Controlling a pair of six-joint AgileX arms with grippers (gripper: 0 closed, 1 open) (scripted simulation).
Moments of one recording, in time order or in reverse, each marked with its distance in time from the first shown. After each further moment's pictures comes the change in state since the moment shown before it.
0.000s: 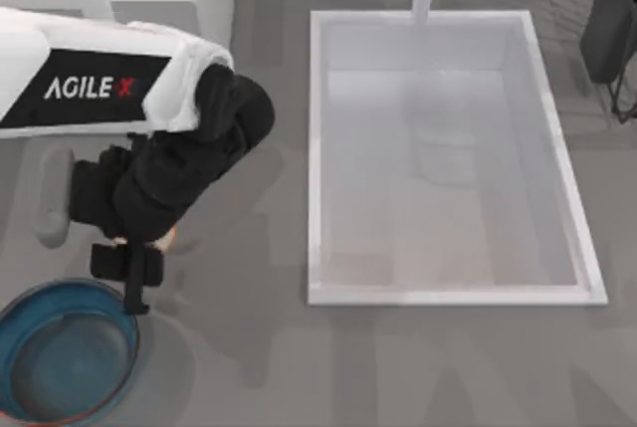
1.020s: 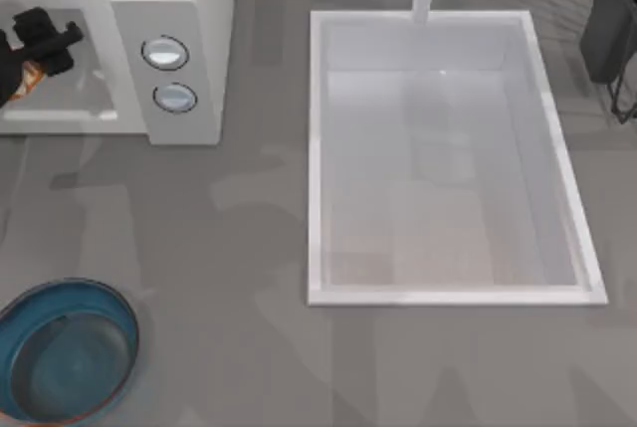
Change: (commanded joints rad) left arm 0.573 -0.205 -0.418 1.738 0.569 1.951; right arm 0.000 0.000 0.000 0.000 0.000 0.000
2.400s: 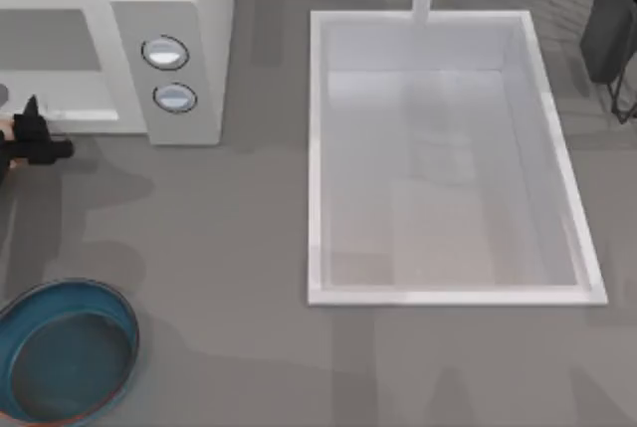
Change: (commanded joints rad) left arm 0.123 0.386 -0.161 0.724 0.122 0.363; right arm 0.000 0.000 0.000 0.000 0.000 0.000
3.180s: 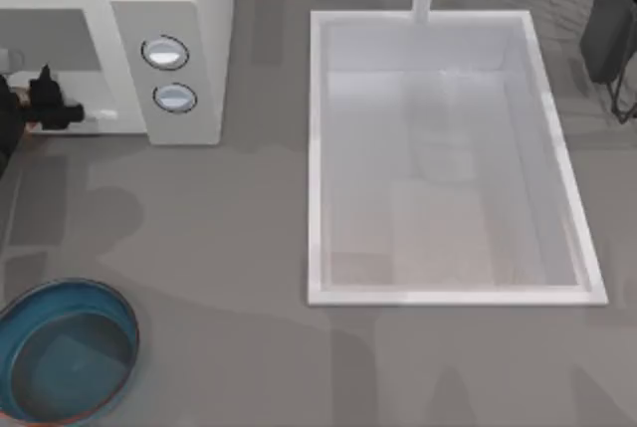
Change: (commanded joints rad) left arm -0.016 0.153 0.244 -0.132 -0.018 -0.007; right arm 0.000 0.000 0.000 0.000 0.000 0.000
